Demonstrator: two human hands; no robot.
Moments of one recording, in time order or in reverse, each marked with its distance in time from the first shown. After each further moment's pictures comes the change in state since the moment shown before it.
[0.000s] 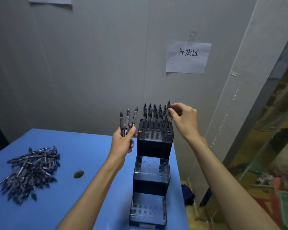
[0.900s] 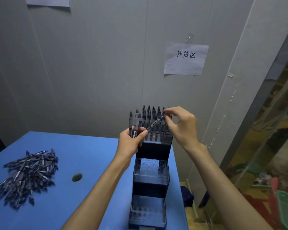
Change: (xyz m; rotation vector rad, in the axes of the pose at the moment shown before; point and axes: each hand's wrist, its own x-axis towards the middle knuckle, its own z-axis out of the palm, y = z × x) left_hand -0.001 0.007 0.023 0.072 -0.053 -0.002; right_hand -0.021 -0.014 -0.006 -0.092 0.054 -0.272
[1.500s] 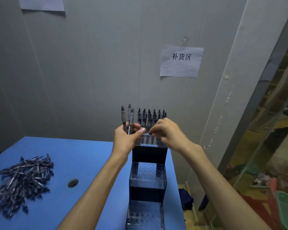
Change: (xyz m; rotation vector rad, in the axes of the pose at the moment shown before) left_hand 0.015 0.014 0.011 0.044 0.062 0.098; right_hand 0.000 0.006 0.008 -0.130 -0.625 -0.074
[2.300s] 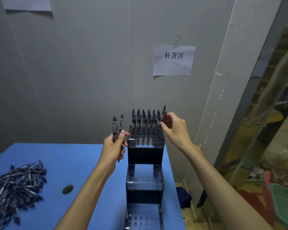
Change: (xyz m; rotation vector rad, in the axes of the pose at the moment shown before) left_hand 0.003 -0.025 -0.030 -0.018 -0.096 -0.081; right_hand -0.004 0.027 0.003 0.267 0.343 0.411
